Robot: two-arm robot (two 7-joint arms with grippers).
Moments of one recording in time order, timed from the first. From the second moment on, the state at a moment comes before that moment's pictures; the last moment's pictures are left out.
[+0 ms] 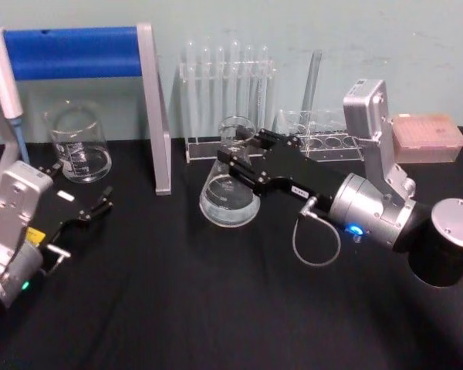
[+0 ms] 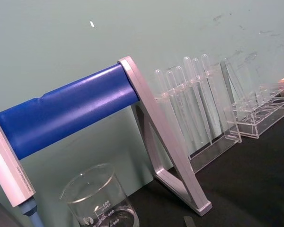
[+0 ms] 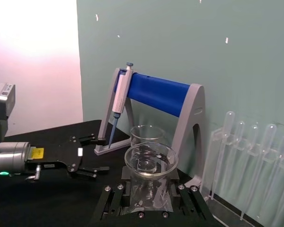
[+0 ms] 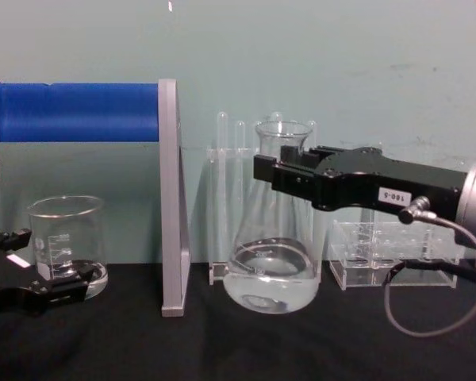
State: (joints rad) left arm -0.20 0.60 0.45 -1.41 -0.25 -0.12 0.03; right arm 0.37 0.38 -0.47 -1.49 0.44 0.00 0.53
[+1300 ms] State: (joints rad) left arm -0.20 0.60 0.45 -1.41 -0.25 -0.12 0.03; right arm 0.41 0.35 -0.52 -1.27 0.39 -0.11 0.61
